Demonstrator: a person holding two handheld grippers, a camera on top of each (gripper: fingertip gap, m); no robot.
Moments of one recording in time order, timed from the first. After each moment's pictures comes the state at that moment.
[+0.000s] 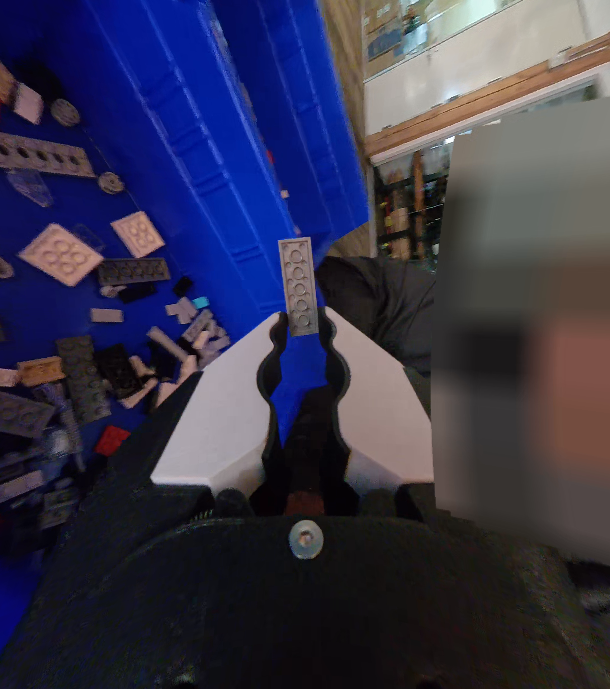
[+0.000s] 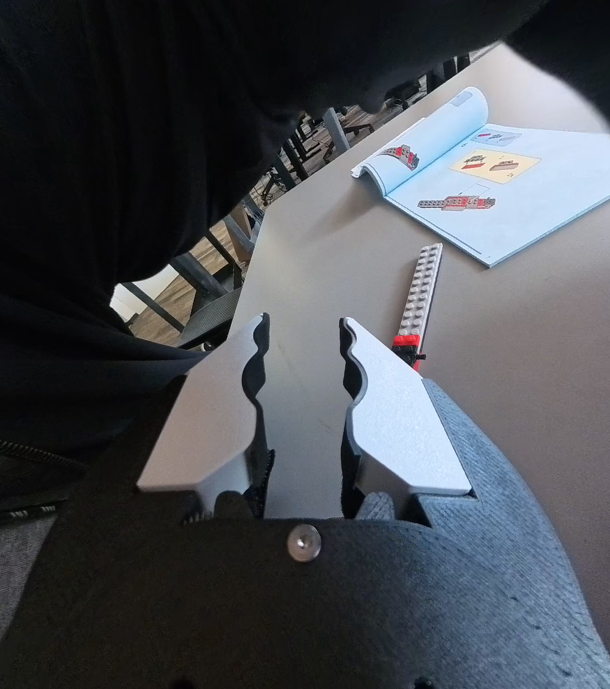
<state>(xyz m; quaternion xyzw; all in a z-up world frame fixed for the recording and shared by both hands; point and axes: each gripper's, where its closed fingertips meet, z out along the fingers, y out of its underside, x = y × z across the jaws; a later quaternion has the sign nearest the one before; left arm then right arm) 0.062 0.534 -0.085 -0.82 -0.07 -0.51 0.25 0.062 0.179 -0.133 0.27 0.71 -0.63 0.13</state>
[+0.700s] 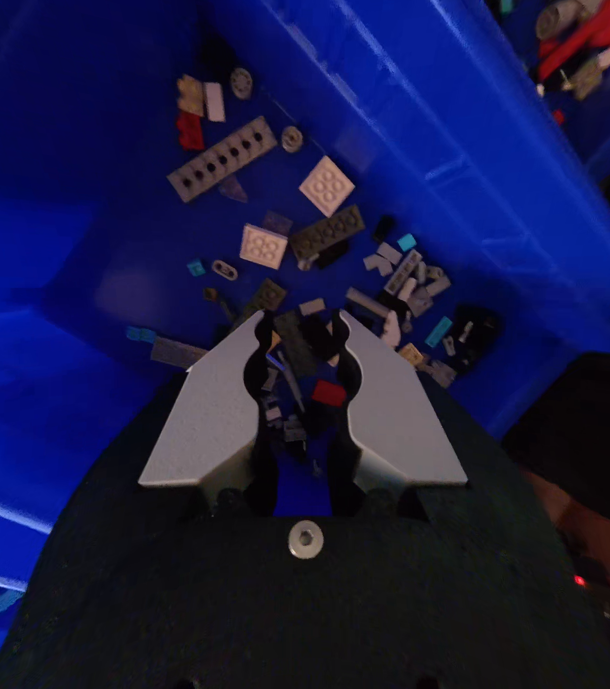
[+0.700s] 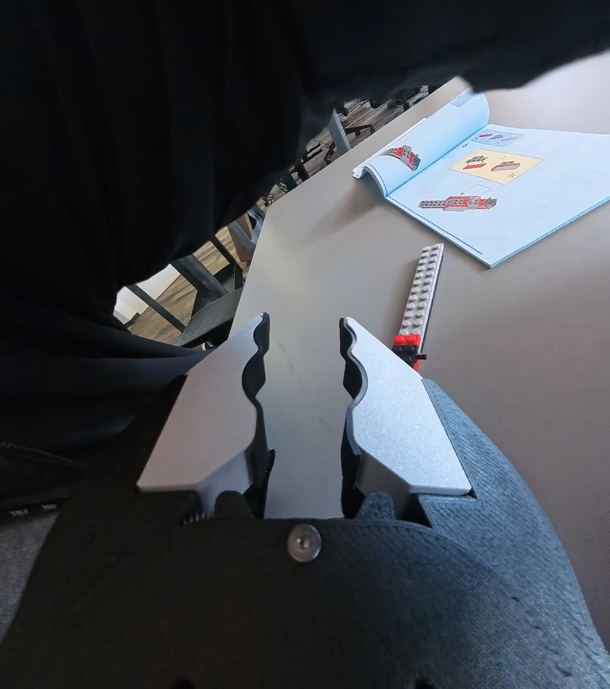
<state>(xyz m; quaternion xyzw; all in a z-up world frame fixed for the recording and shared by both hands) 0.012 0.538 -0.162 -0.97 0.14 -0.10 0.15 0.063 0.179 -0.133 0.27 0.71 -0.63 0.13</state>
